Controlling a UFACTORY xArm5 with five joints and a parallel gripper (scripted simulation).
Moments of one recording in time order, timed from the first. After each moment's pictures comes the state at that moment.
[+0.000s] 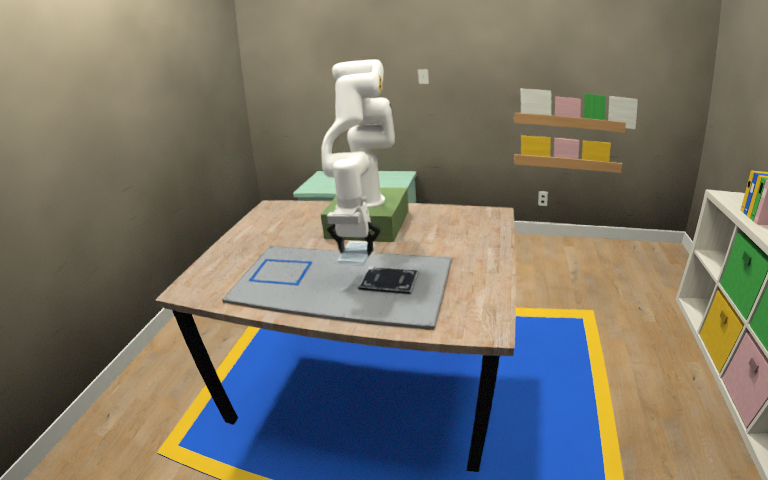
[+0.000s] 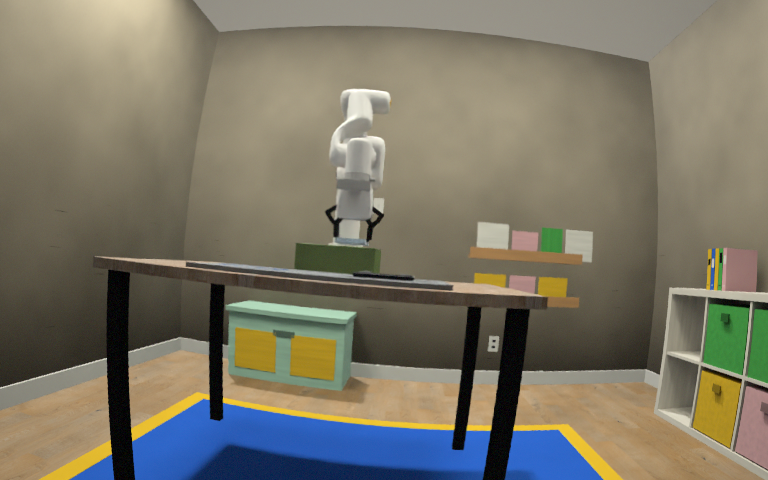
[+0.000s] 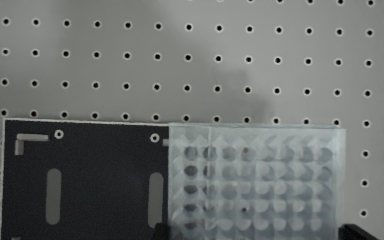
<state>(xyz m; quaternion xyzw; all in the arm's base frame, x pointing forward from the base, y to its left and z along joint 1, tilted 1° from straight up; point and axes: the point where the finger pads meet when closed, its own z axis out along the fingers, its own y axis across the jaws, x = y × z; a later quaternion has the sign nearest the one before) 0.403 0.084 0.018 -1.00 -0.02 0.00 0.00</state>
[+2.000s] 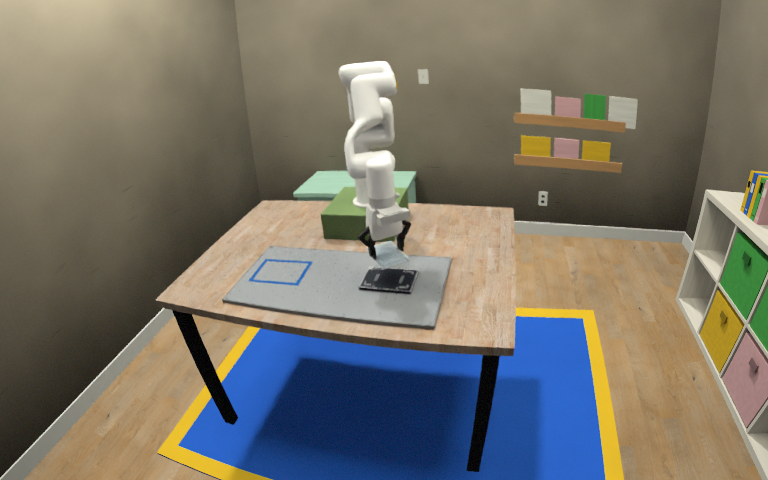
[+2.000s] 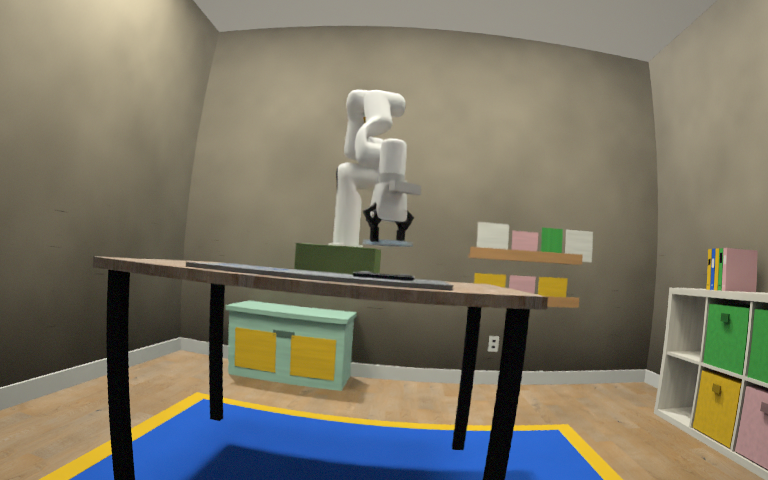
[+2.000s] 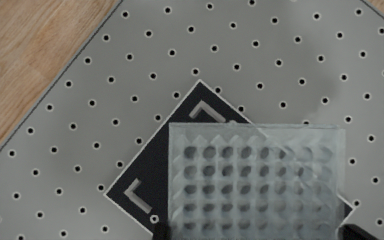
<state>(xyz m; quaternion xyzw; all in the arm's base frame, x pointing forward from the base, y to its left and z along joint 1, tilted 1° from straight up) 0.401 0.183 0.021 -0.94 -0.34 0.00 0.00</state>
